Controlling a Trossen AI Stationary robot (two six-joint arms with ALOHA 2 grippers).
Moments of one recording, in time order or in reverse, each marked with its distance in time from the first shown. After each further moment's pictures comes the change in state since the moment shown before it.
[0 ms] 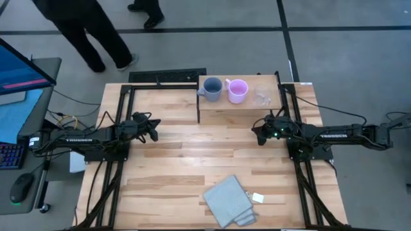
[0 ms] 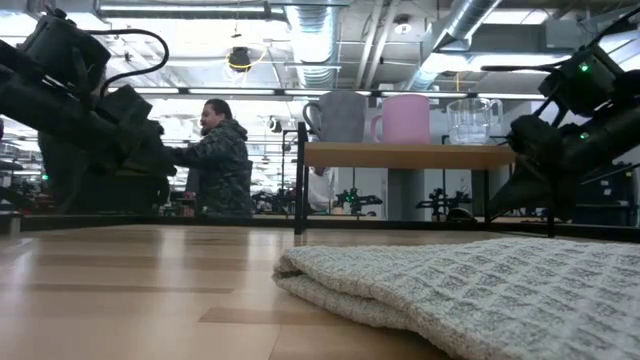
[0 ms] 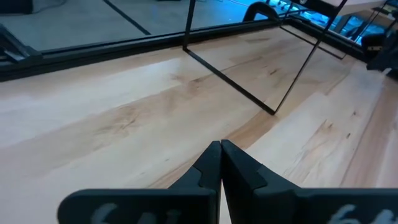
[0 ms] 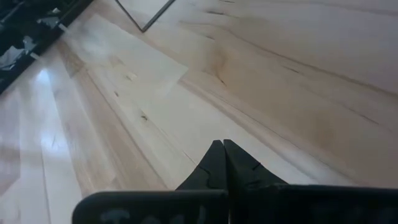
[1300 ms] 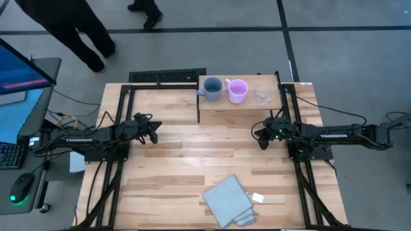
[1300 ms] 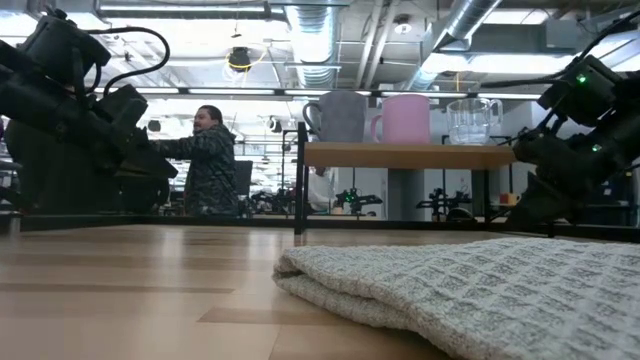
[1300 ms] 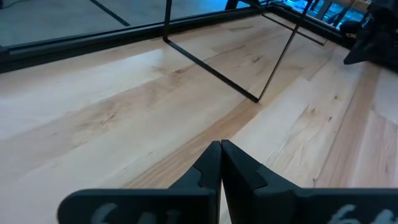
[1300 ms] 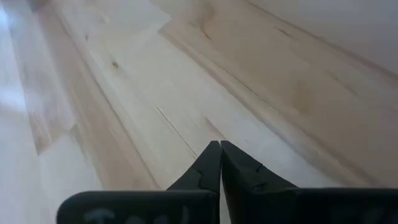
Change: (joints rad) left arm 0.000 0.000 -0.001 -0.006 0.077 0.032; right arm 0.003 0.000 0.000 -0.136 -0.003 -0.140
